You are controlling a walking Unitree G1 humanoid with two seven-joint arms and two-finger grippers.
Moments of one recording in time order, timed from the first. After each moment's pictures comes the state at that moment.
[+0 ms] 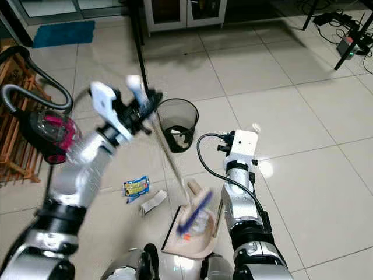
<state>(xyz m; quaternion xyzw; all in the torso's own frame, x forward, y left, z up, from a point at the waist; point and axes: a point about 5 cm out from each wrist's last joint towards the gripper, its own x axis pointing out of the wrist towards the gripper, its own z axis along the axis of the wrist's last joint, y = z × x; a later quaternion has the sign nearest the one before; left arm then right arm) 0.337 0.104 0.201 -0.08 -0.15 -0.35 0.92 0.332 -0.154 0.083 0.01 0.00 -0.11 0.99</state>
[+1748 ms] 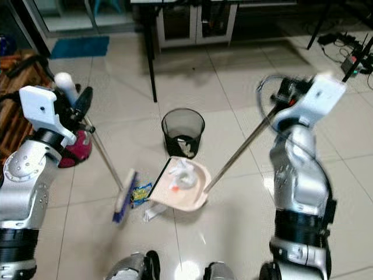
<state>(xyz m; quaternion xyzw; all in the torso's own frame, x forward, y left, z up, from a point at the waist) 0.308 0.193 0.202 0.07 -0.16 -0.09 0.98 0.325 -0.222 0.231 0.13 -0.12 -0.13 0.98</state>
